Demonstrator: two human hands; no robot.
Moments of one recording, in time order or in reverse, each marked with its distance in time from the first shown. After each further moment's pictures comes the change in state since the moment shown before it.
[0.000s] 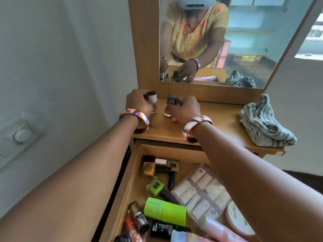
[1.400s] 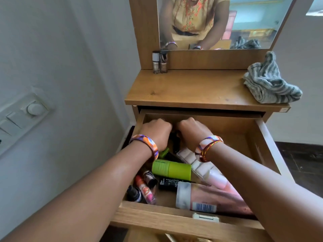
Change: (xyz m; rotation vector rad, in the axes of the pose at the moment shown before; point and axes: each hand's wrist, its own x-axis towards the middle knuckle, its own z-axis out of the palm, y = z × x) left_hand -0.118 -0.040 0.029 0.891 -0.539 0.331; right_hand -0.101 0.068 0.009 -0.889 -0.372 -0.308
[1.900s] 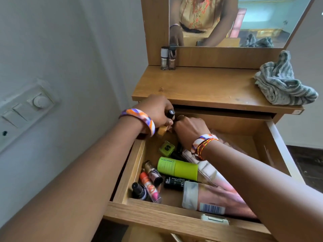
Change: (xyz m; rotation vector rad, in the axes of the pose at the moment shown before) left_hand 0.002 -0.031 -0.047 -0.430 -0.012 -0.004; right_hand 0.017 -0.017 0.011 -0.215 0.094 -0.102
